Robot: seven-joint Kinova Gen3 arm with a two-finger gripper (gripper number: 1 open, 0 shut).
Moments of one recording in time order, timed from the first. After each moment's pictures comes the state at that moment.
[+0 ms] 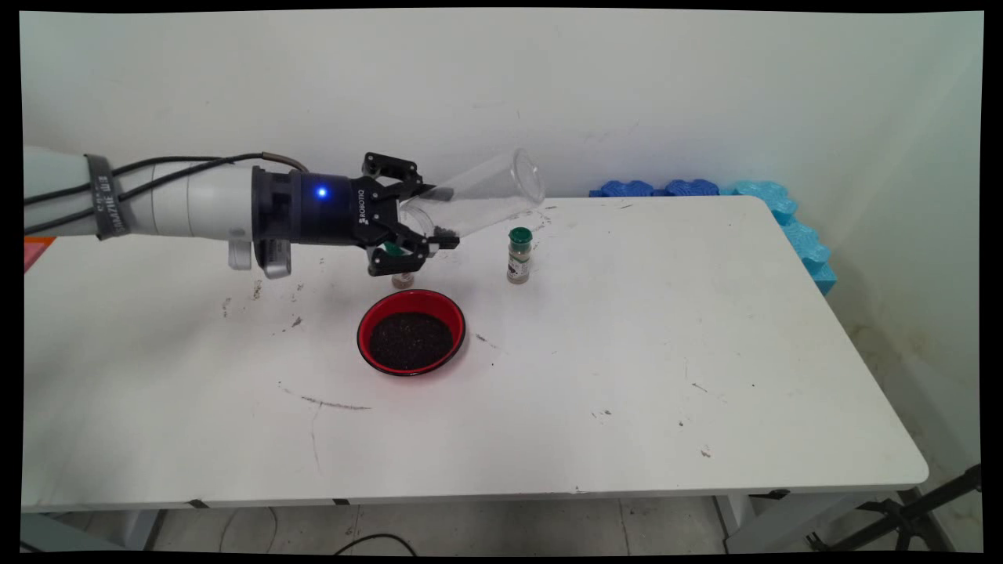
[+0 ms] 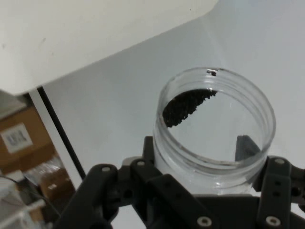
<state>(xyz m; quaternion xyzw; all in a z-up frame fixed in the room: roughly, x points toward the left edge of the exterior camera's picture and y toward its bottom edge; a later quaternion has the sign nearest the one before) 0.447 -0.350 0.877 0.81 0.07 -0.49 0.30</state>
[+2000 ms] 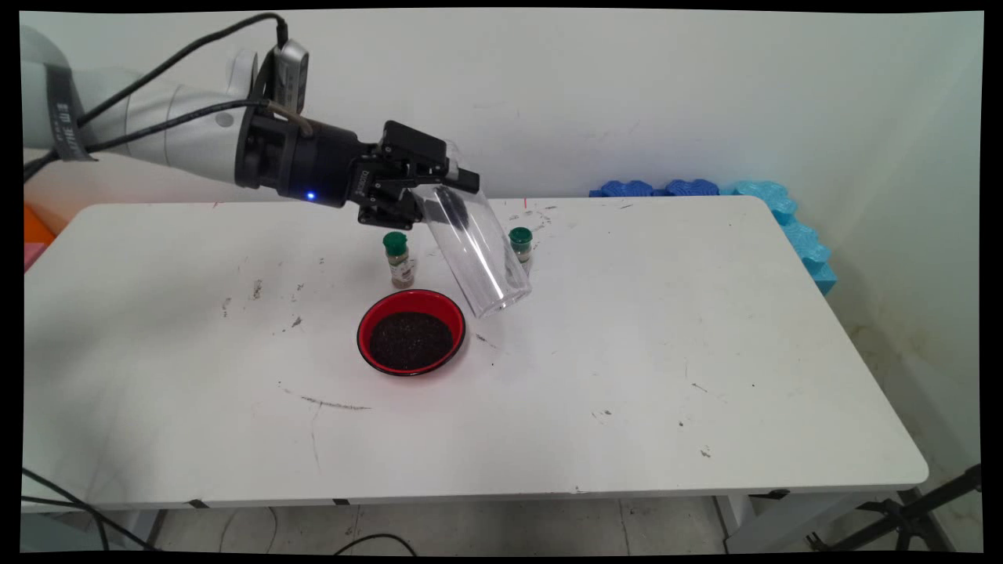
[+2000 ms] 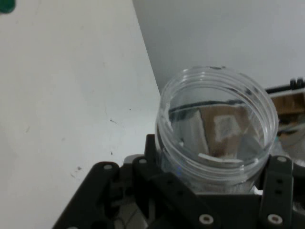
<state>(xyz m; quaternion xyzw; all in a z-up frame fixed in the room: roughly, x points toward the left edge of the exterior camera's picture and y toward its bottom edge) 0.428 -0.364 0.952 0.64 -0.55 -0.21 0.50</state>
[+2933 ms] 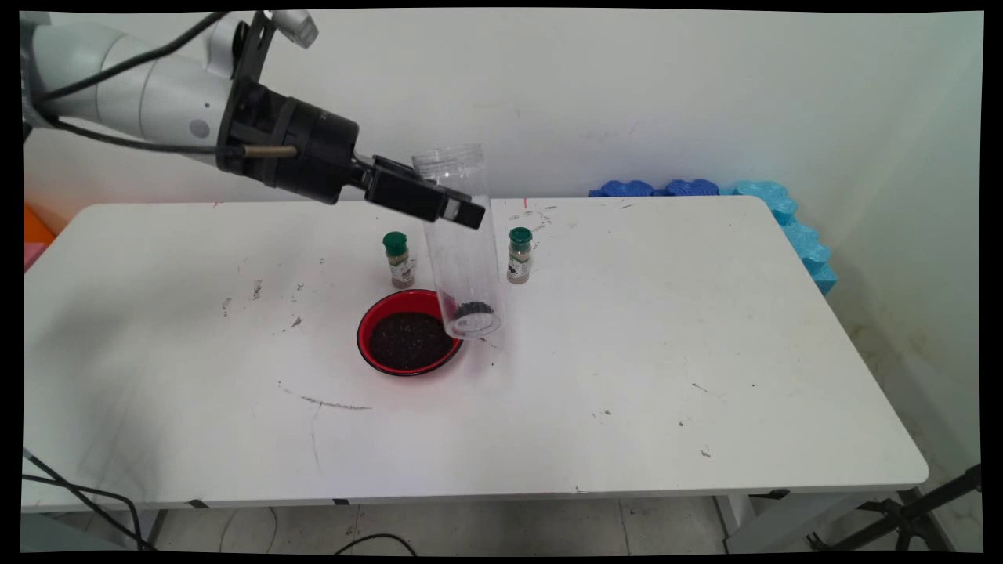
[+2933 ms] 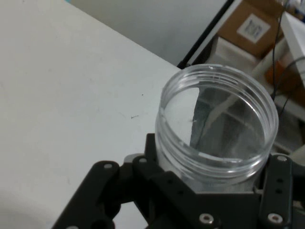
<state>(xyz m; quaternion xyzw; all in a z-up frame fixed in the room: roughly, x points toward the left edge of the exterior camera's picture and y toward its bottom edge) 0.406 -0.351 0.988 0.37 -0.77 -0.04 0.51</state>
